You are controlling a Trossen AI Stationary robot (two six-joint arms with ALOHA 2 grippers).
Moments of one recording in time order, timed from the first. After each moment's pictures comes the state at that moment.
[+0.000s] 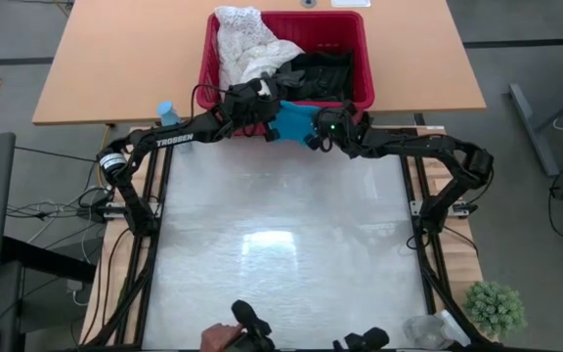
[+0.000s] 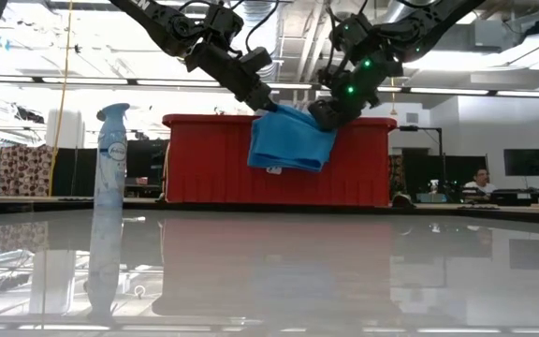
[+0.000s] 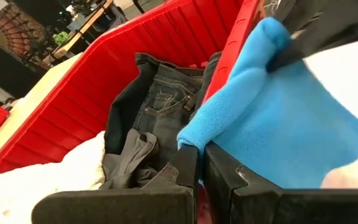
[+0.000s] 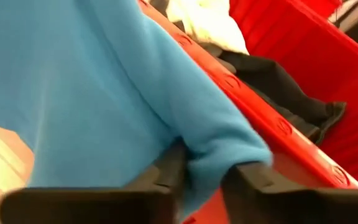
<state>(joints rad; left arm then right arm) 0.62 1.74 1.34 0.13 -0.10 0.58 -0.51 1.58 1.07 0.04 0.63 -0.18</state>
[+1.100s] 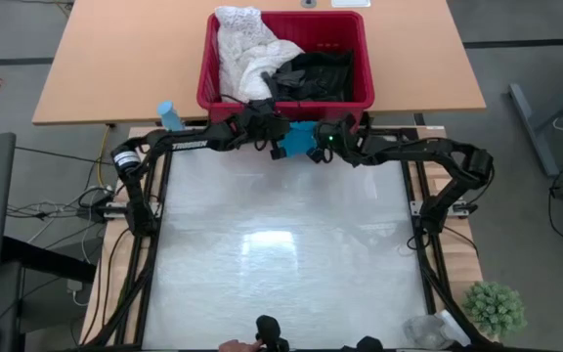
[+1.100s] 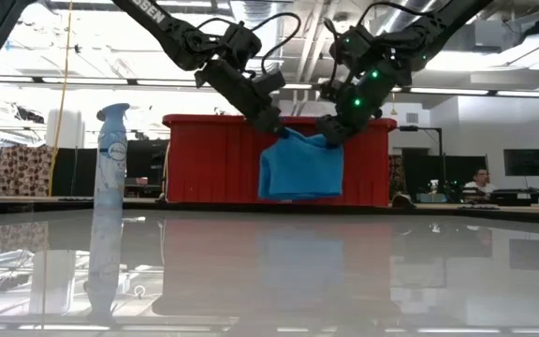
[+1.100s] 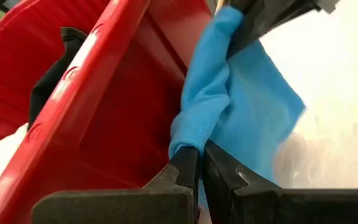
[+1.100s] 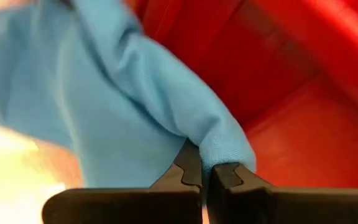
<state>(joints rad) 0.53 1.86 1.34 0.07 -0.05 0.53 -0.47 1.58 0.98 0.01 0.58 -0.16</state>
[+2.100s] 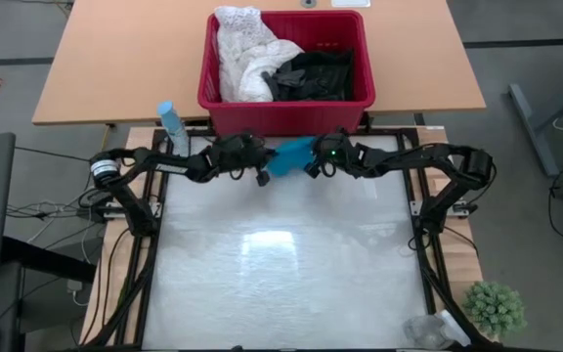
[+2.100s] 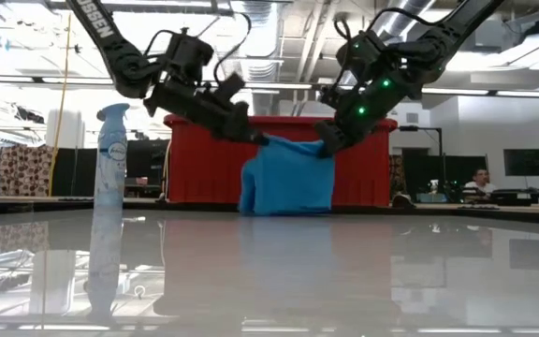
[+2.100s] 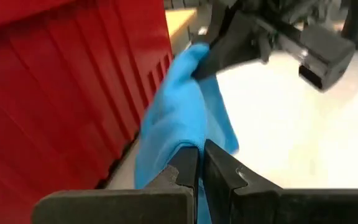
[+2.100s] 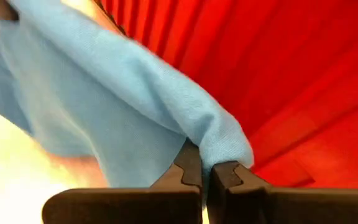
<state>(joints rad) 0.47 1.67 0.75 0.68 0.04 0.18 -0.40 1.58 0.85 0.22 0.43 -0.11</state>
